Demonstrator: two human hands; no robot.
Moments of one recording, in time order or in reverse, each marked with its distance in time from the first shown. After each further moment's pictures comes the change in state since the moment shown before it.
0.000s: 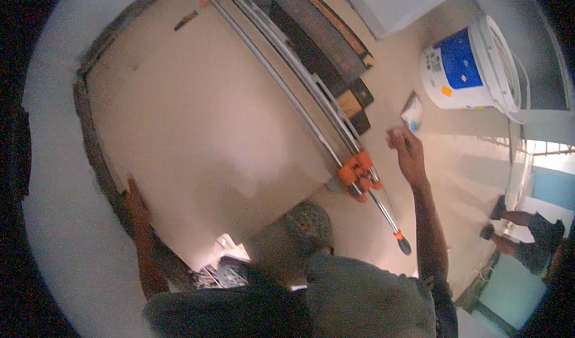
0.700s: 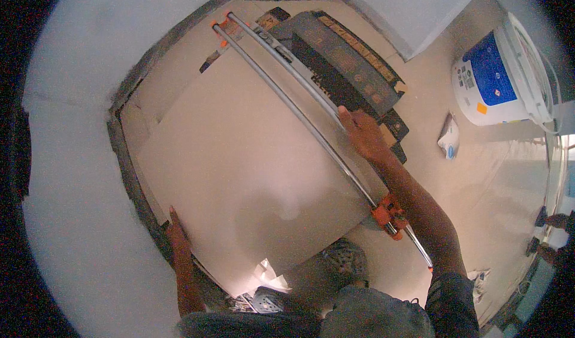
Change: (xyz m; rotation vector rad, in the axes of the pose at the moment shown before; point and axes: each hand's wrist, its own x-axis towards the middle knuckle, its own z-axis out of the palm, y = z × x) left_hand -0.002 0.018 0.018 0.615 0.099 0.007; right_hand 0.145 -0.071 0.140 -0.113 -0.113 0.062
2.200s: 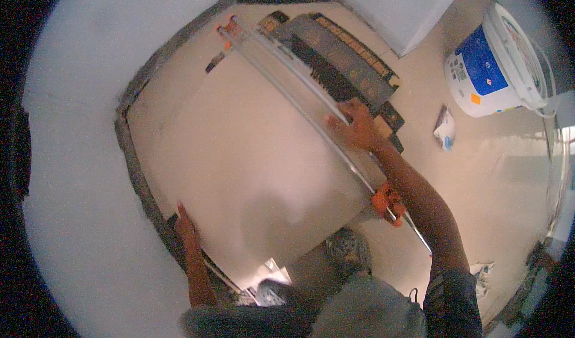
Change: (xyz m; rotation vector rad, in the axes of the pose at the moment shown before) left_hand -0.009 -0.009 0.010 -0.175 0.176 -0.070; right_hand 0.002 0.004 0.009 -0.055 0.011 -0.346
